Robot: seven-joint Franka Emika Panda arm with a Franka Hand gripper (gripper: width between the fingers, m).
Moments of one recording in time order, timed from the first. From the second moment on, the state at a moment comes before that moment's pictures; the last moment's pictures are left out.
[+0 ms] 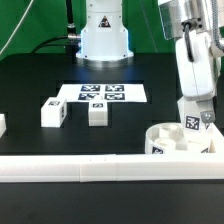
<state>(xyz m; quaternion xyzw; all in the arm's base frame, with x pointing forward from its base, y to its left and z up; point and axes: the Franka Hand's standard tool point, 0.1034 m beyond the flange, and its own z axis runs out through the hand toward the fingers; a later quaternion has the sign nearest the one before) 0.621 0.129 0.070 -0.56 0.81 0.03 0.15</state>
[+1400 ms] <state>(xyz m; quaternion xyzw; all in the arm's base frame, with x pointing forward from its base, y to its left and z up) 0.629 0.135 0.105 -0.91 0.39 -0.02 0.13</state>
